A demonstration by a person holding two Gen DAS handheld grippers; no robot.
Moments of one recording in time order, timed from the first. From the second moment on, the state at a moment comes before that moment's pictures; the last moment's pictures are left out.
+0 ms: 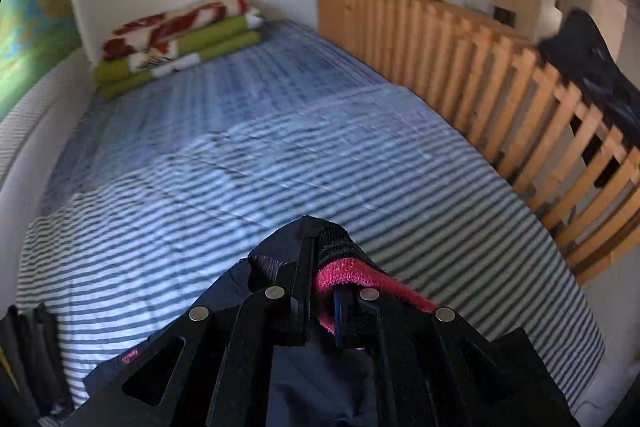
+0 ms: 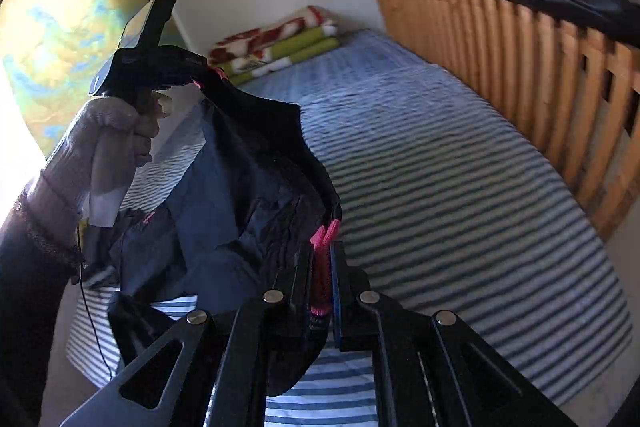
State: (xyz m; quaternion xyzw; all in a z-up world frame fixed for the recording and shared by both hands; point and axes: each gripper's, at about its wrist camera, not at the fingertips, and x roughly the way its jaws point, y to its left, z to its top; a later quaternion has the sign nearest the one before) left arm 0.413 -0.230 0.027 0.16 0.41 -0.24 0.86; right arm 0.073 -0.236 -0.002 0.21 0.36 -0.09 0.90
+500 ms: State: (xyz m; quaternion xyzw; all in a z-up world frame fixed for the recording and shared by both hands) left arm 0.373 -0.292 -0.076 0.21 0.48 -0.31 0.79; right arm 0.058 -0.287 -0.062 0.20 0.42 -0.16 0.87
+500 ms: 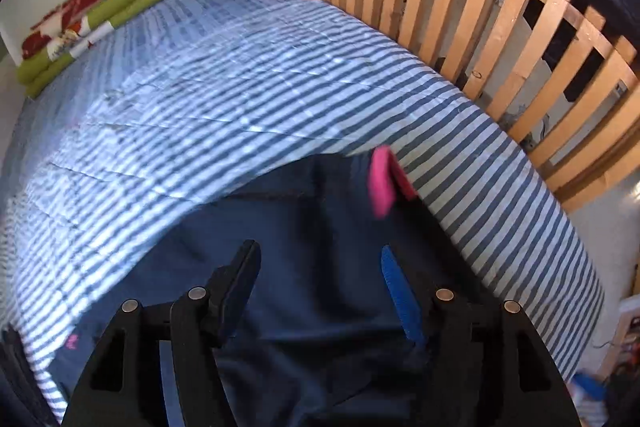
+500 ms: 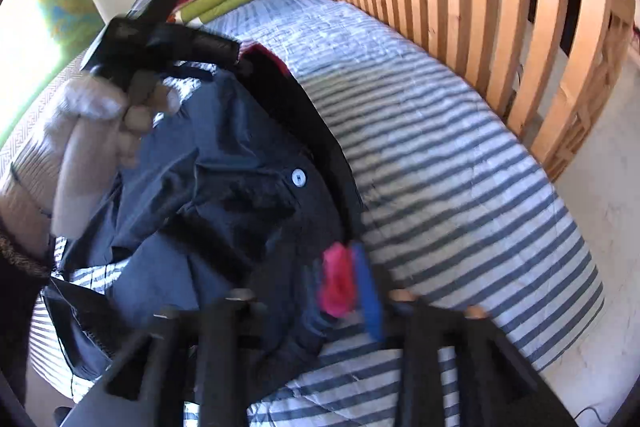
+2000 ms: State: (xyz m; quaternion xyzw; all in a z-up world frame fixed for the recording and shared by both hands) left arm 0.214 0.241 -0.109 -0.04 0.56 -0.16 0.81; right arm 0.102 0.039 -0.076 -0.12 0.50 0.21 0.83
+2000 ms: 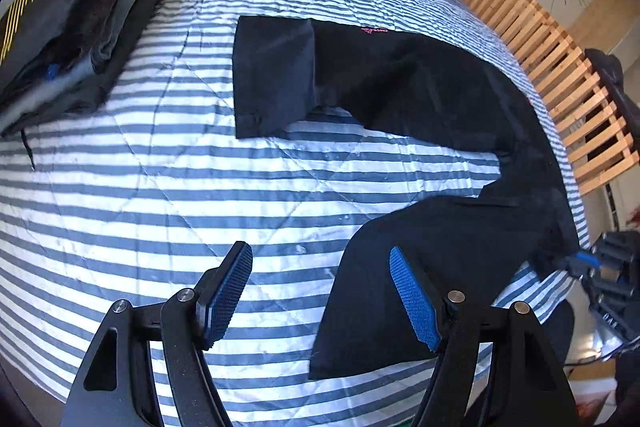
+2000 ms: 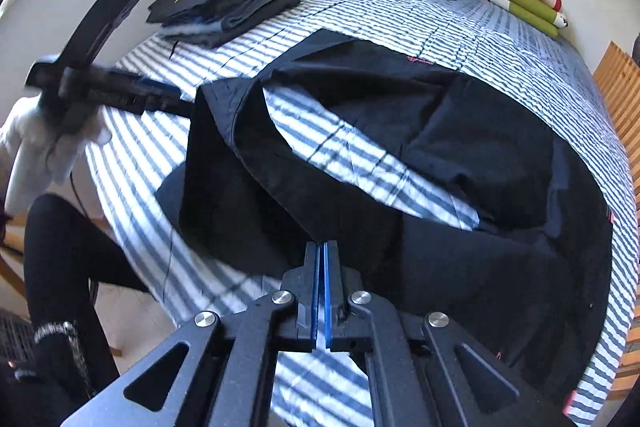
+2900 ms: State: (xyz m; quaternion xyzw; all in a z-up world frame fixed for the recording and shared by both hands) left arm 0.225 0.240 -0.140 -0.04 0.51 -0.19 0.84; right arm 0.130 0.067 -0.046 -0.06 0.48 0.20 0.85
